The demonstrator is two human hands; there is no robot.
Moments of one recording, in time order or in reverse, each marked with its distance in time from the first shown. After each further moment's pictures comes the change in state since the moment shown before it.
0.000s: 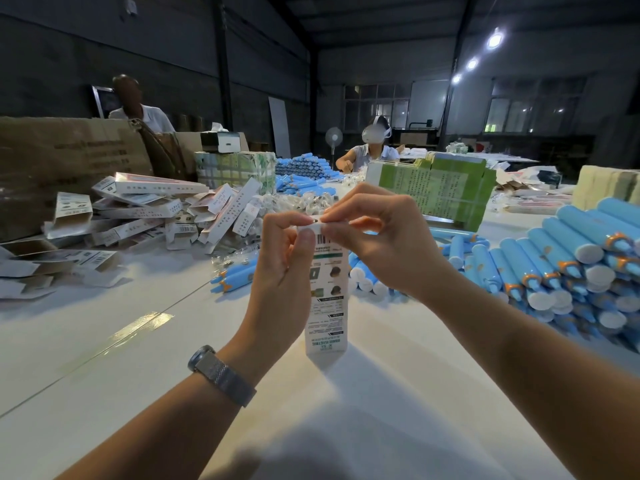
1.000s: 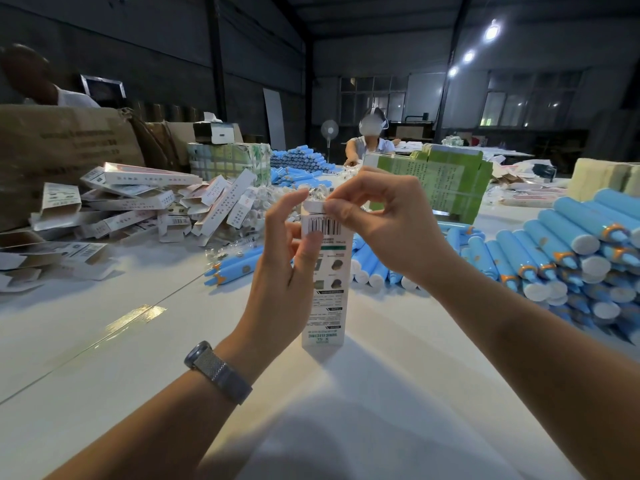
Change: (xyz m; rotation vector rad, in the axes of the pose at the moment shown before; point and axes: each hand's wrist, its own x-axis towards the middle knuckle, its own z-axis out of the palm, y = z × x) left_hand -0.005 -0.008 -0.001 0.121 -0.096 0.102; right_hand 0.005 -0.004 -0.005 -0.090 0.050 0.010
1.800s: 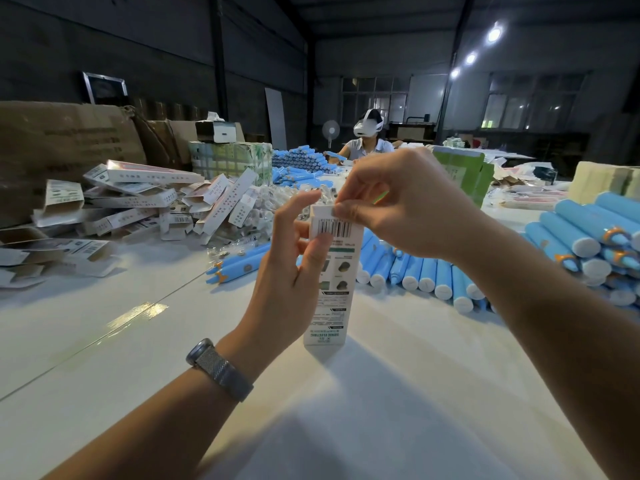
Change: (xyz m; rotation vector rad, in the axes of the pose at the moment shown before) left_hand 0.000 -0.001 -0.003 0.063 -0.034 0.025; right_hand 0.015 -0.029 -0.027 -0.383 -0.230 -0.040
